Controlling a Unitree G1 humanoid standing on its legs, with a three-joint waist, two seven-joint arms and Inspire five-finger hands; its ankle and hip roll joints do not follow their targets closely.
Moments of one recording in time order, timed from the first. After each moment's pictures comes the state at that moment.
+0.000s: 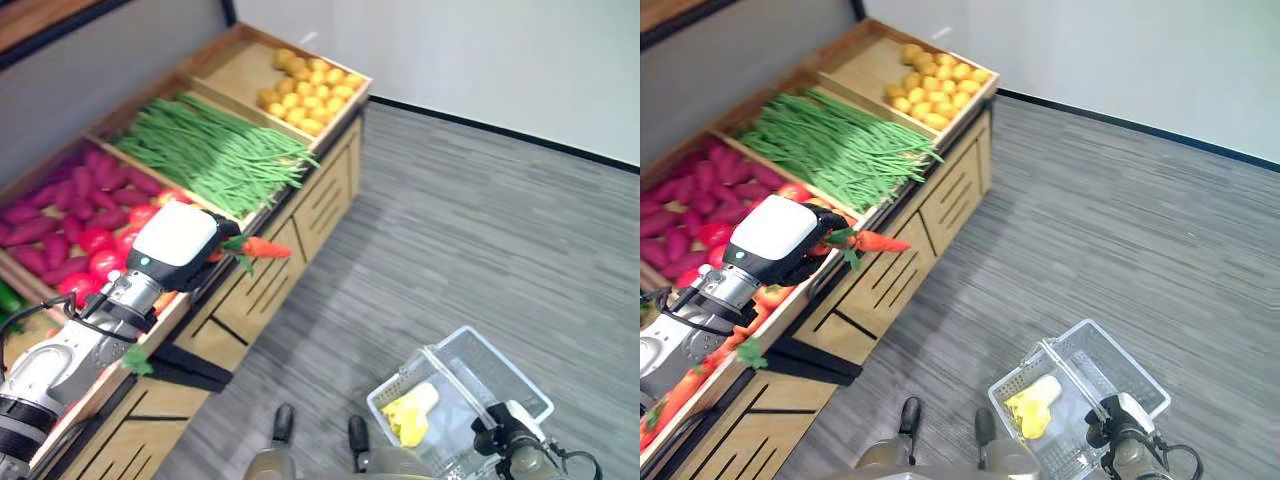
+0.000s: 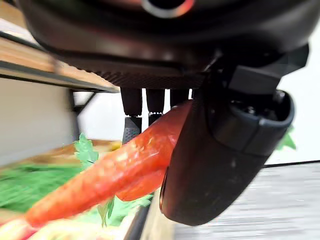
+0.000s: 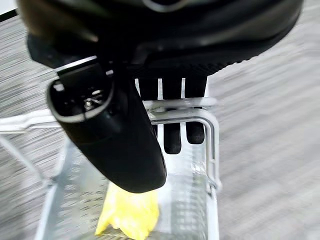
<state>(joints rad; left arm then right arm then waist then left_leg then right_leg) -0.11 1.10 -0.22 0.00 0.71 -0.29 0.35 0.00 -0.45 0.17 1.23 -0.26 -0.10 -0.22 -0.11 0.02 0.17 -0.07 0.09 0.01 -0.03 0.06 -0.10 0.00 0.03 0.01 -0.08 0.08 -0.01</state>
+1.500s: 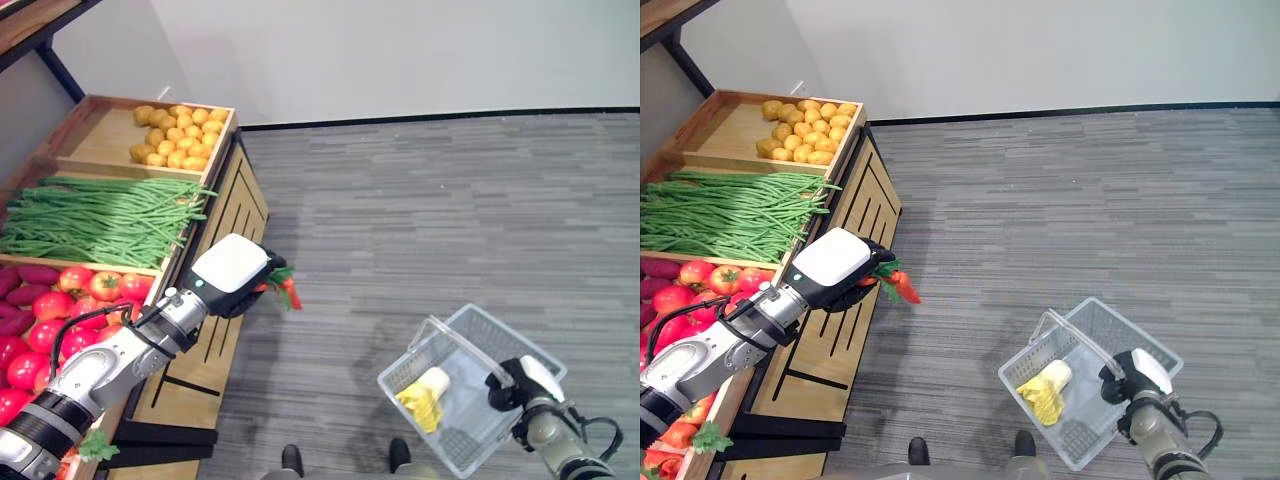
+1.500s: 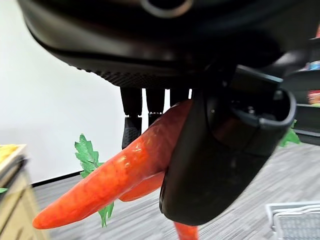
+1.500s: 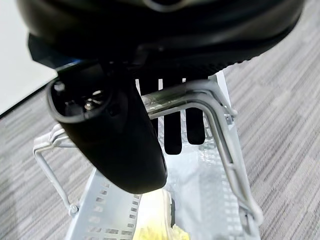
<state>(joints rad) -0.22 1.00 -0.45 0.01 0.71 -0.34 0.30 -0.09 -0.60 0.20 0.95 -0.26 -0.08 -0.25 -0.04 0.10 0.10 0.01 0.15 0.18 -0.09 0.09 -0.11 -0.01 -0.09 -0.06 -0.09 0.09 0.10</state>
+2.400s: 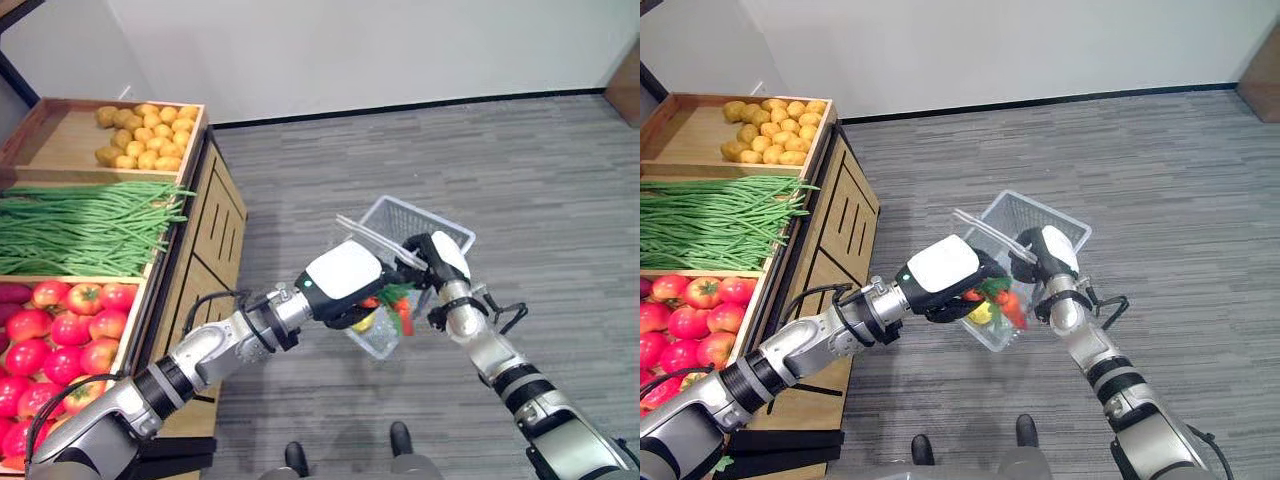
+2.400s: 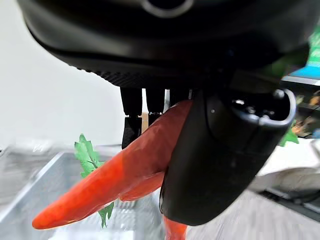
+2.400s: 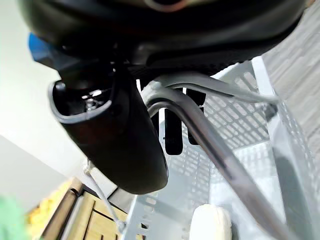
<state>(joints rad) -0.47 0.67 -0.78 0.06 0.61 -0.32 0.19 -0.40 -0.51 0.40 0.52 -0.15 -0.05 -0.30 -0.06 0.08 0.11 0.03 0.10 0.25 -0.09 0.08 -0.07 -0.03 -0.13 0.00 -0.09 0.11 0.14</state>
